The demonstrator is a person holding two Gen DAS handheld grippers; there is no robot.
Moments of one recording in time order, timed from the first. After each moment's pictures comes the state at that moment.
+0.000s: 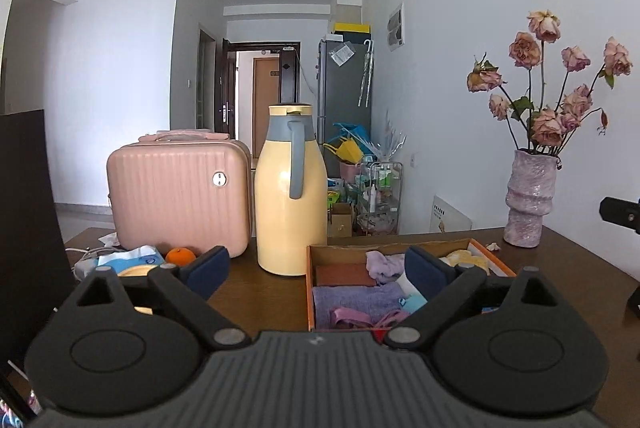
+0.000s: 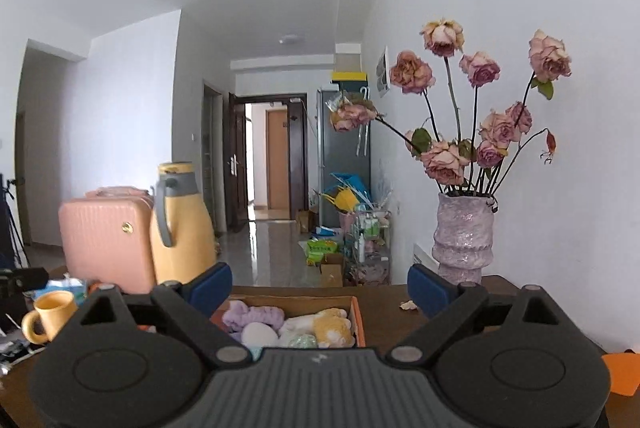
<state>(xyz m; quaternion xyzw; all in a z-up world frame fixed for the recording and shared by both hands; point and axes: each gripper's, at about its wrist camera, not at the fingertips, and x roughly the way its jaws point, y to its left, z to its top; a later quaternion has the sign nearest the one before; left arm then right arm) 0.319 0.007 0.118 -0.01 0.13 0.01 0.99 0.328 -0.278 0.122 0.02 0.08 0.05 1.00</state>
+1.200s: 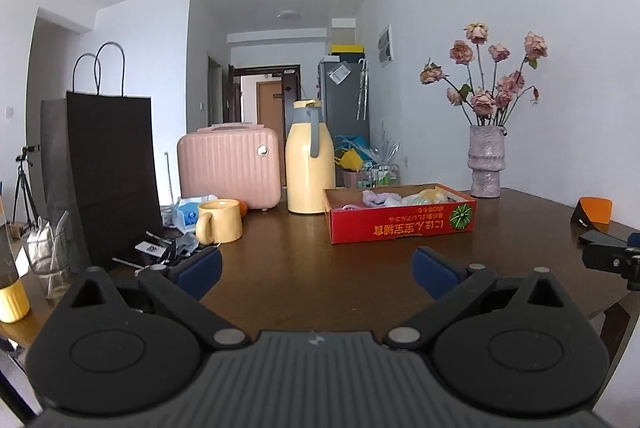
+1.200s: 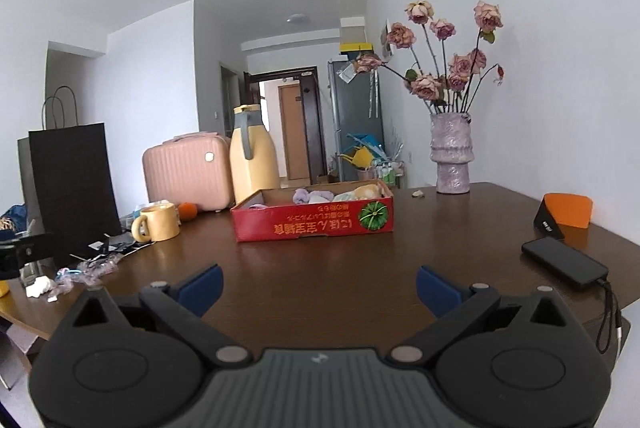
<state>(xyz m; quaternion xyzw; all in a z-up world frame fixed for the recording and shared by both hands) 0.007 0.028 0.045 0.02 0.09 0.01 1.00 0.026 -0.244 0.017 0.05 0.12 0.07 0.99</state>
